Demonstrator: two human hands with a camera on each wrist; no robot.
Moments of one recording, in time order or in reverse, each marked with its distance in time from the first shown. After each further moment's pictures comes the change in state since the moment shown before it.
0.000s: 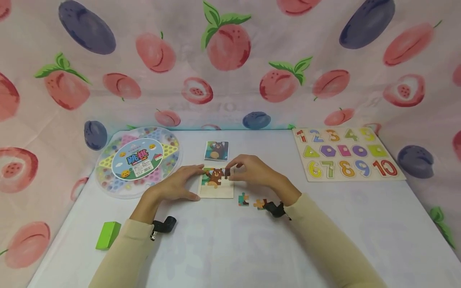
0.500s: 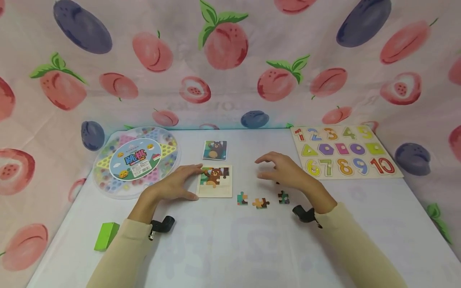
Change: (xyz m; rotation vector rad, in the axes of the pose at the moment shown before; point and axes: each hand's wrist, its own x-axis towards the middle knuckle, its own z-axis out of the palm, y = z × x) left_hand 0.001 -0.002 0.000 -0.002 -0.009 0.018; right_hand -0.061 0.031 -0.039 -0.029 0.119 0.106
